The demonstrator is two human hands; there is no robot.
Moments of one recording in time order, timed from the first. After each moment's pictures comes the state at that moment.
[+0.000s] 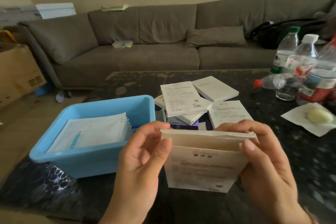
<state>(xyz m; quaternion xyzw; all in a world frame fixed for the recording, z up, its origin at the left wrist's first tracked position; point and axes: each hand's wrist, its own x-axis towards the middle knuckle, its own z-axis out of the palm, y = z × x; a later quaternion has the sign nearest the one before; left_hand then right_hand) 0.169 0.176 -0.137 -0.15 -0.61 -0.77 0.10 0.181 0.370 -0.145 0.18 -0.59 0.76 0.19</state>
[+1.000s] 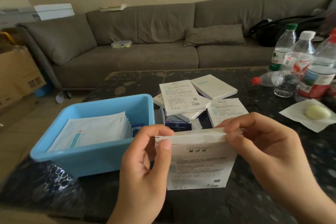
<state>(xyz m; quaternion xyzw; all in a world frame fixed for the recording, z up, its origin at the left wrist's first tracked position) 0.181 0.184 -0.135 -0.17 -0.73 -0.63 0.22 0.186 0.378 -0.109 0.11 -0.71 0.66 0.19</state>
